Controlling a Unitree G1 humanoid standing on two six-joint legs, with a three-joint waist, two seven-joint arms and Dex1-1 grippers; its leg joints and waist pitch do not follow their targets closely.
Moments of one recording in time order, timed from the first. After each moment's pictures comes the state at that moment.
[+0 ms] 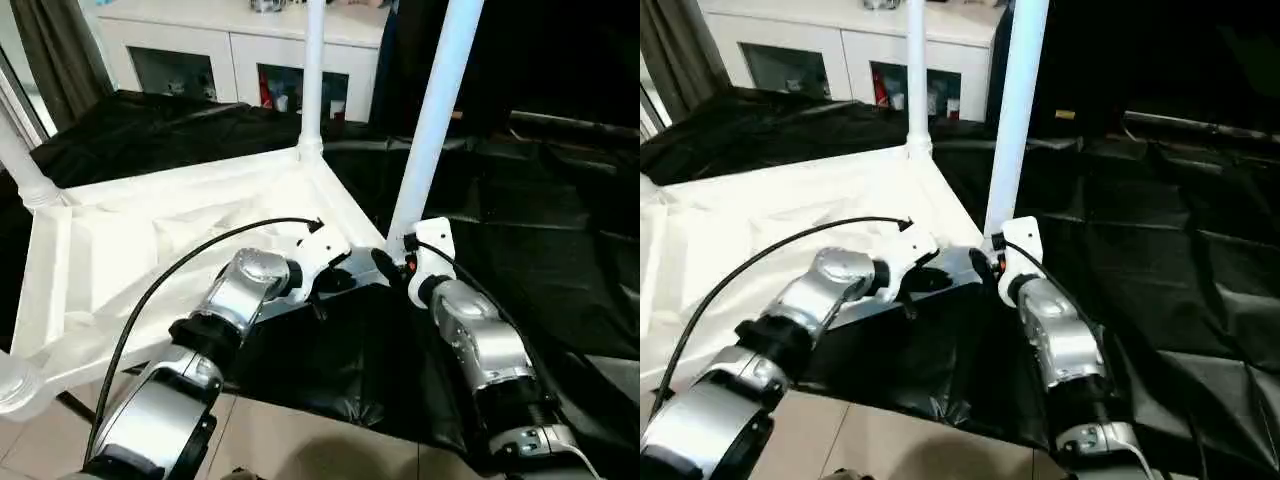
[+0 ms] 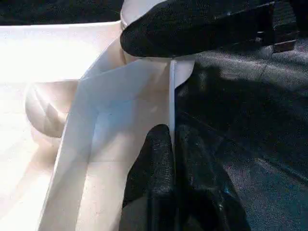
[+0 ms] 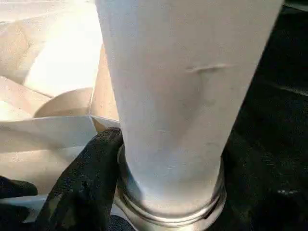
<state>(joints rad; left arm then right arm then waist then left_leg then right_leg) -0.76 0.12 -0.29 0.81 0.12 0.17 -0.85 -0.45 -0.07 0.00 0.45 0.06 0.30 0.25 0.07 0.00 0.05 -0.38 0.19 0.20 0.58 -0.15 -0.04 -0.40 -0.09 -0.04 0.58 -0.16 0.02</state>
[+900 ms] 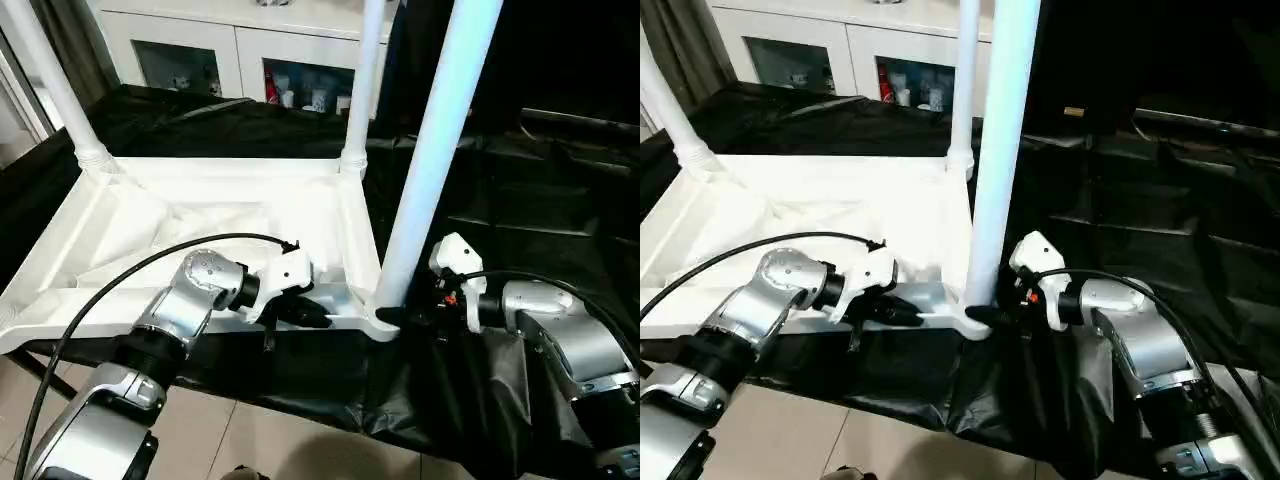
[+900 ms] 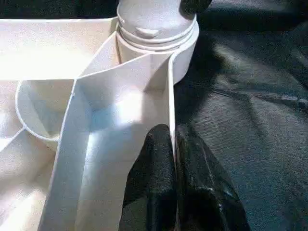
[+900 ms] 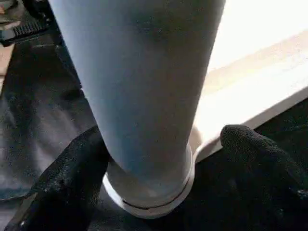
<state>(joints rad) -0.64 0.35 -0.34 0.63 0.04 0.03 -1.30 -0.37 -0.50 0.19 0.20 0.18 0.34 1.04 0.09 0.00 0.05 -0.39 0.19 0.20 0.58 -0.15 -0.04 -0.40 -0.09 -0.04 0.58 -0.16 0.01</state>
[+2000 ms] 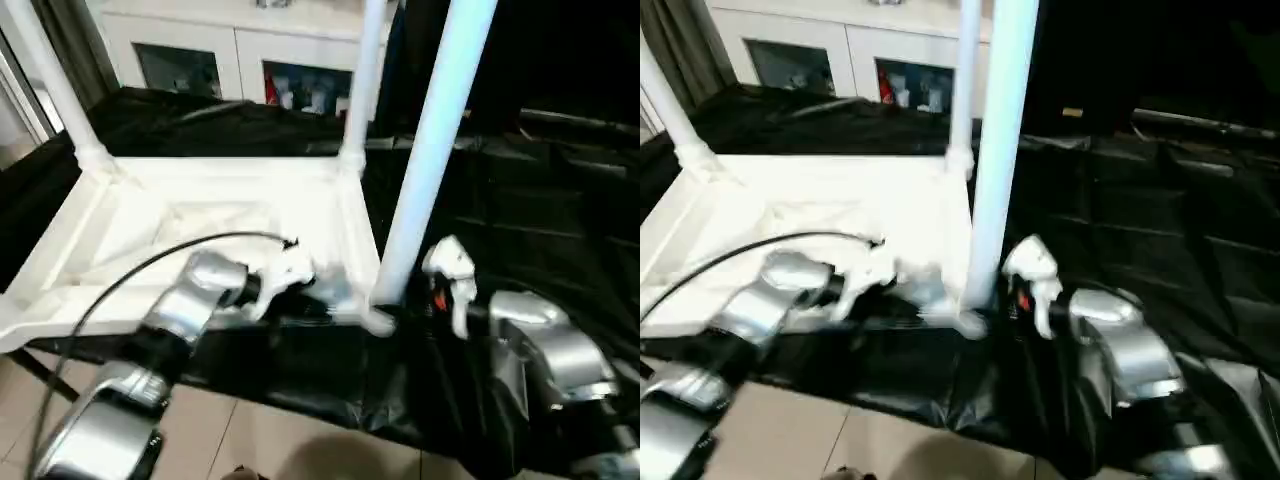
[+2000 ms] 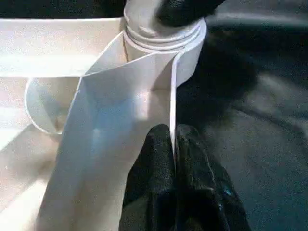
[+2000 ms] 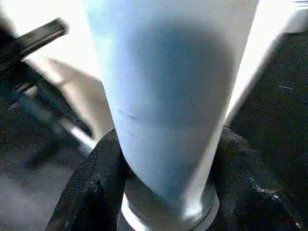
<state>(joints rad) -0.71 0.23 -0.32 0.76 0.09 0.07 -1.07 -0.35 -0.30 0.06 0.27 0.18 0.35 0.71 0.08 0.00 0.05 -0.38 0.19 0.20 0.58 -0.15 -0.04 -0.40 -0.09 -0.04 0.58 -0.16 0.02</state>
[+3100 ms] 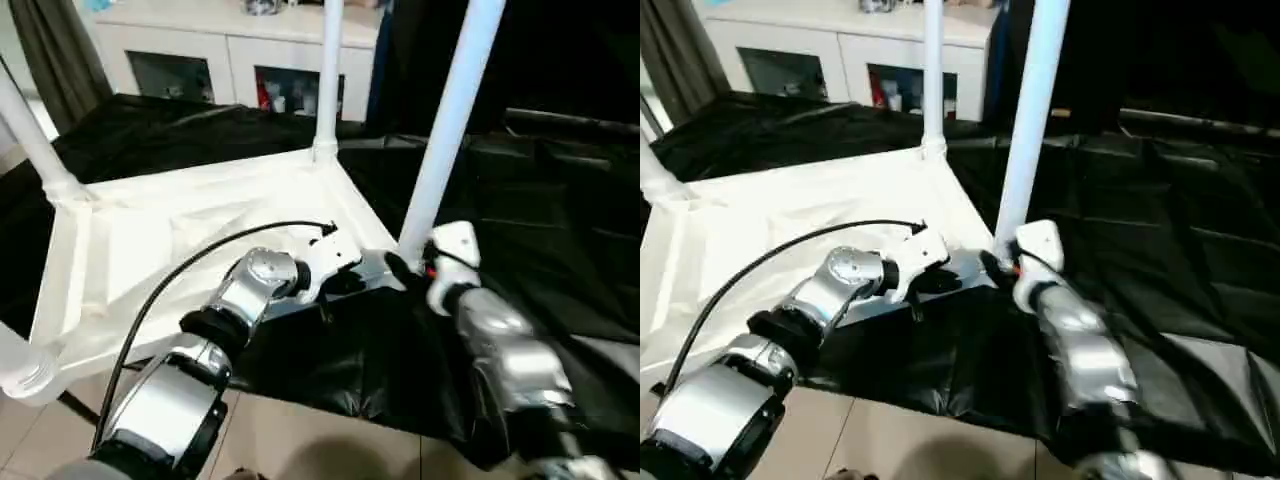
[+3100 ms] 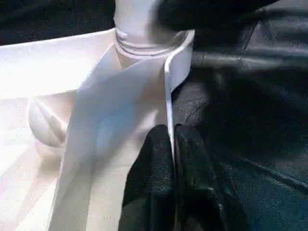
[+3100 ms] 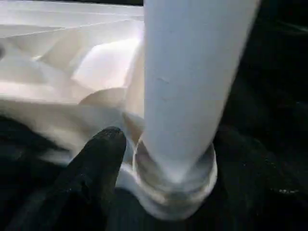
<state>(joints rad) -0.82 0.09 -0.28 1.01 0.11 -0.06 -0.88 -0.26 -0.27 0.00 0.11 0.14 0.39 0.50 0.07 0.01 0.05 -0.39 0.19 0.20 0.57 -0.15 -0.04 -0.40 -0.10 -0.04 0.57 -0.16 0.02</state>
